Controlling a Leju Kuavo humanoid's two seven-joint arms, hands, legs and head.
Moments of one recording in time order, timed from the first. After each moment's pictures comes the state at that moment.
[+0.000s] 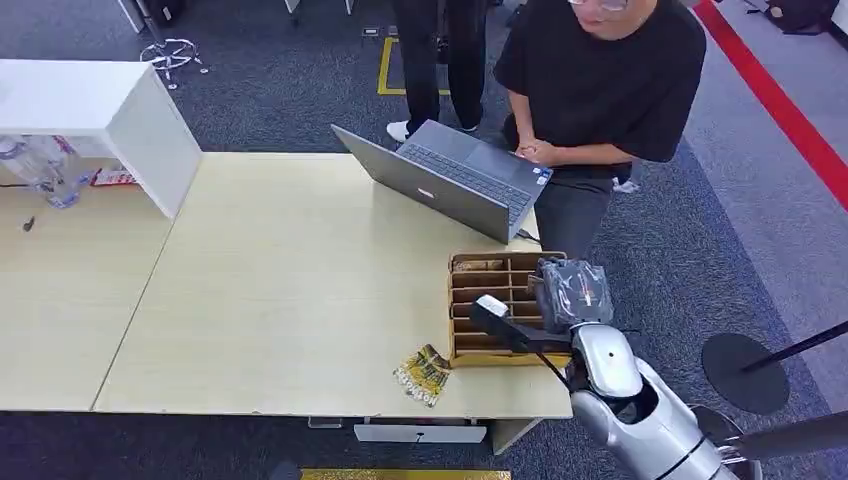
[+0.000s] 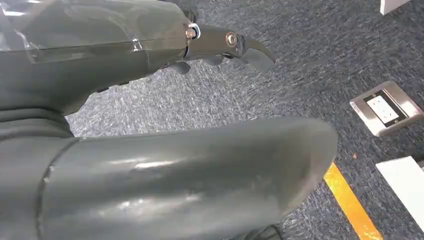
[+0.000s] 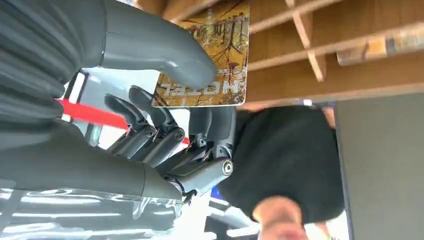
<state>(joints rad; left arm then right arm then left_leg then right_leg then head) -0.16 0.00 -1.13 -0.25 0.41 0.46 -0.03 -0.19 -0.43 0.60 -1.68 1.18 -0.03 0.62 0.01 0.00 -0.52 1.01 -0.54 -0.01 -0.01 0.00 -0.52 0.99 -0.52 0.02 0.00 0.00</state>
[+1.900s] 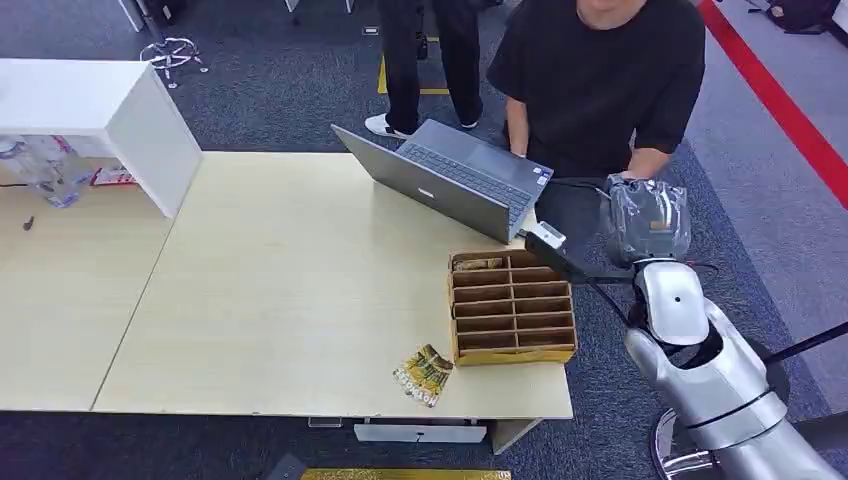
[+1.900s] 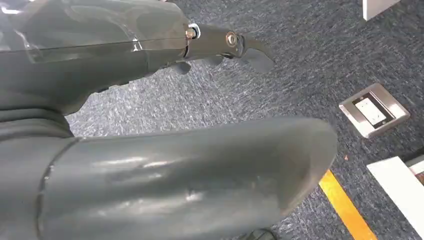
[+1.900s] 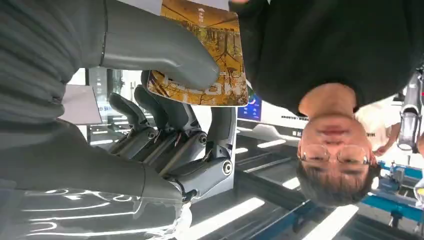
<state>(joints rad) -0.19 0.00 -1.12 -0.25 0.35 0.44 -0.01 -0.33 -0.55 0.47 -1.68 1.29 -0.11 0.55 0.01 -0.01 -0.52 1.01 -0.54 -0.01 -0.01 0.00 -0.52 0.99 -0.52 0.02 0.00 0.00</state>
